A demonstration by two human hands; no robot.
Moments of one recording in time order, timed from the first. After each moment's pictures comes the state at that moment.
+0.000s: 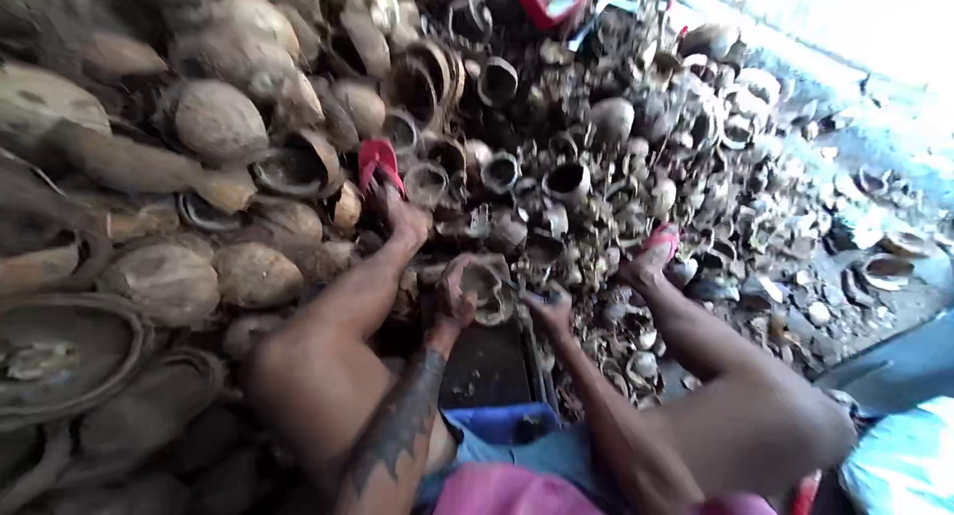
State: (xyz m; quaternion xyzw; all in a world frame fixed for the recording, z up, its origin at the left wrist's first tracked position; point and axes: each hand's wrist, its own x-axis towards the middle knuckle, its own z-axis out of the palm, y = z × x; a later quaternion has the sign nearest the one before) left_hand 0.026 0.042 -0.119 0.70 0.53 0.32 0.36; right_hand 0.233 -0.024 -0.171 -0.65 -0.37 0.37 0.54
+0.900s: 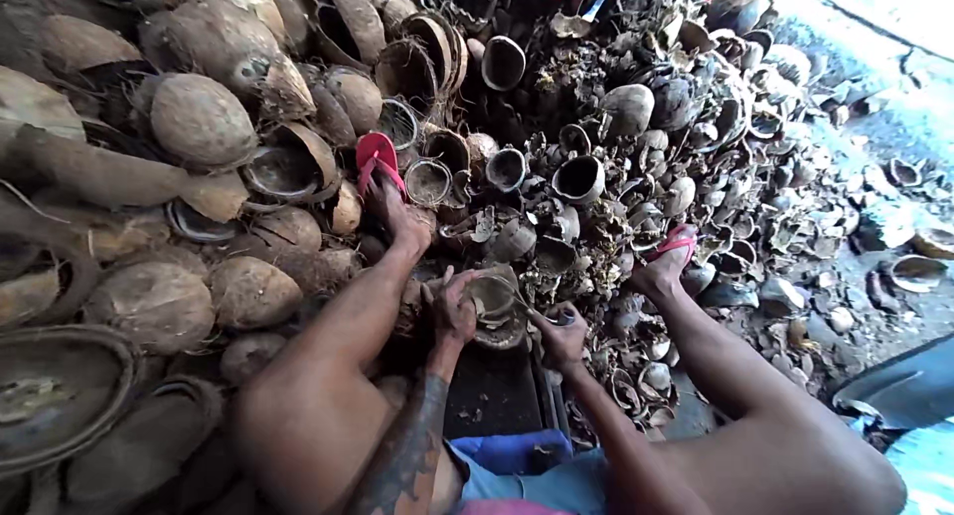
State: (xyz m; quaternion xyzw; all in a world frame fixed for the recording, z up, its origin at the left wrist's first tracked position) left_hand 0.024 0.049 -0.131 0.65 0.61 0.26 0.37; right_hand 0.213 -0.034 -0.150 -0.68 -0.28 0.37 0.57
